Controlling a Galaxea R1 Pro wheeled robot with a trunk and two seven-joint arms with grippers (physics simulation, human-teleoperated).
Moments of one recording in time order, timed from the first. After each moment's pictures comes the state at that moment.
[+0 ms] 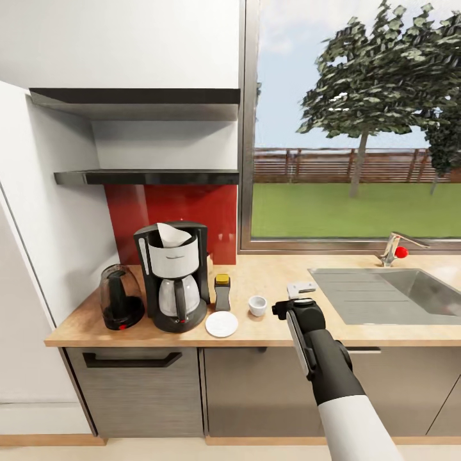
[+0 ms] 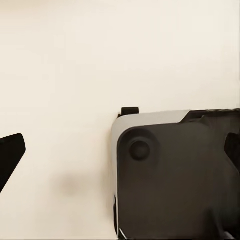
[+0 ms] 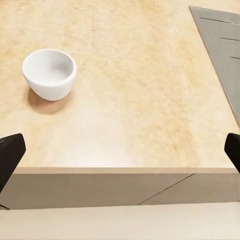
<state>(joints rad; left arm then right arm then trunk) -0.07 0.06 -0.10 -0.18 0.07 -0.04 0.00 -0.62 0.17 0.05 -1.26 0.23 0.92 -0.14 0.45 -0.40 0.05</state>
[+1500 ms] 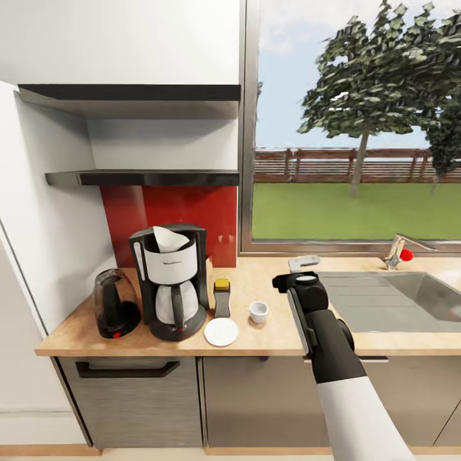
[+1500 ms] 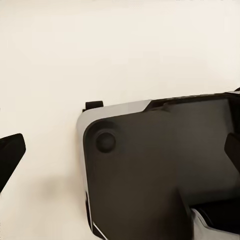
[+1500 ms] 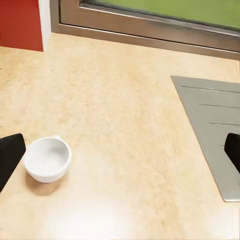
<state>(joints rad) -0.05 0.09 -0.10 -0.19 0.07 -0.04 -0.22 -0.70 0.17 0.08 -1.36 0.24 0.94 -0.15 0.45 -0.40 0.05</state>
